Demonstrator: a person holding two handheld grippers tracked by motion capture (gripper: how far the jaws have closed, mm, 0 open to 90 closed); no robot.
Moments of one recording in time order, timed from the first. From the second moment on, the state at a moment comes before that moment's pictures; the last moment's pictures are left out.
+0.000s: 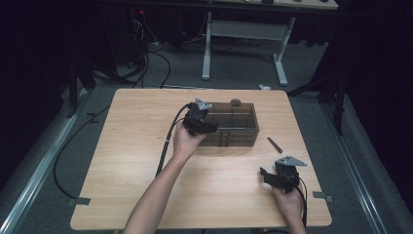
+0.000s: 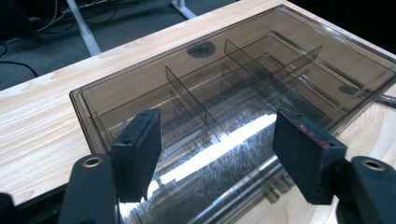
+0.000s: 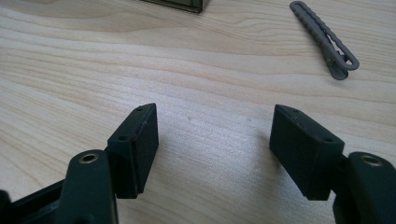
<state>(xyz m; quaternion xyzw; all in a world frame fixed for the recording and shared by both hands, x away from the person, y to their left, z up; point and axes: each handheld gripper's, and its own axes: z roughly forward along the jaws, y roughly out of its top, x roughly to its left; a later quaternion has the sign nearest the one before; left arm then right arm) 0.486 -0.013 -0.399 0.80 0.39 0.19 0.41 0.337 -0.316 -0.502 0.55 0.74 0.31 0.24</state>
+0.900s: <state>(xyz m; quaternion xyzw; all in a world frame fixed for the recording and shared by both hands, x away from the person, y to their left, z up) 0.496 -0.009 -0.411 0.81 0.37 0.18 0.41 0.336 -0.315 -0.501 0.55 0.74 0.31 0.24</state>
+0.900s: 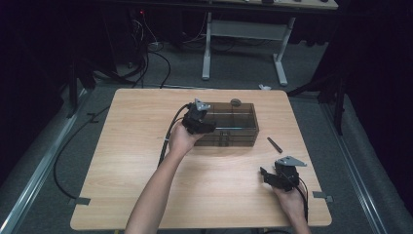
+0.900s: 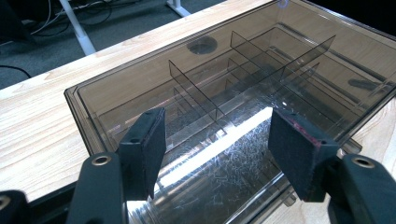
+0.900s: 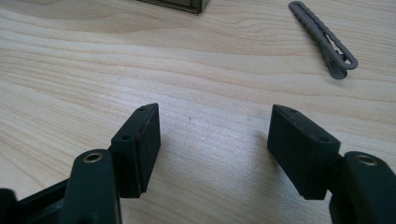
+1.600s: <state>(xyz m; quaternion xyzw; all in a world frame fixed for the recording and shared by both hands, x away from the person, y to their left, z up) 0.496 -0.008 -0.412 0.81 0.37 0.18 0.42 0.342 -0.293 -0.480 0.55 0.75 0.31 0.18</state>
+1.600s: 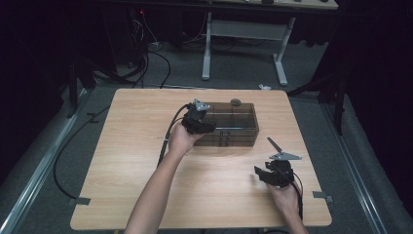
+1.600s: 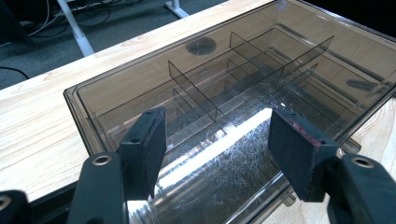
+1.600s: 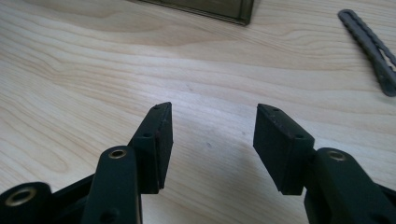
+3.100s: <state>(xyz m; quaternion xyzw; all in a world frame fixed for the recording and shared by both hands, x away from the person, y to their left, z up) 0.495 -0.007 -0.412 0.81 0.37 0.18 0.42 0.394 -0.218 -0.461 0.55 0.76 0.30 0.13</state>
